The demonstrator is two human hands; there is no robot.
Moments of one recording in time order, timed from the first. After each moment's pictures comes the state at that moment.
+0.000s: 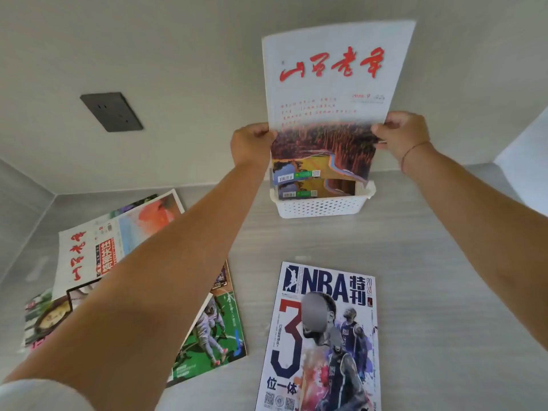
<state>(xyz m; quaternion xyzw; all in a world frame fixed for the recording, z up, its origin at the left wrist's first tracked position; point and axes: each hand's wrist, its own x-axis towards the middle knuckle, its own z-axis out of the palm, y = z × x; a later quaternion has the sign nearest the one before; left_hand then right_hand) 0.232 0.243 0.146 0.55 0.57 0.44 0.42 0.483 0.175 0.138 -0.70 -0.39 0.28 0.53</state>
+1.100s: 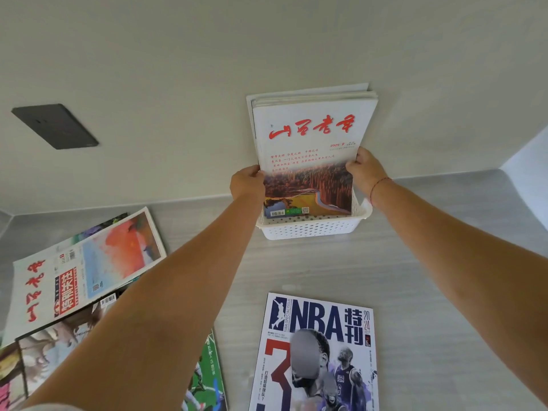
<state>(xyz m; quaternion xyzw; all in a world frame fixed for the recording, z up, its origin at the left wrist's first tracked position) 0.272 0.283 0.061 0.50 0.66 0.33 0.45 0.483 0.229 0.057 -0.75 -0.39 0.33 0.41</state>
